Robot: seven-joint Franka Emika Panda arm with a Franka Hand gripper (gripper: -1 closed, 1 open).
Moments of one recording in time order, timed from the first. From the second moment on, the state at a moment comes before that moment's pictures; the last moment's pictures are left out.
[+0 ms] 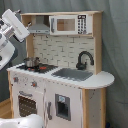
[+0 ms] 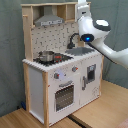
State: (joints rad) arm -1.15 -1.47 0.91 -1.82 -0.60 2.55 0.37
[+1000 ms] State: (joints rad) arm -1.17 -1.42 1.01 -1.68 -0.51 2.32 0.53
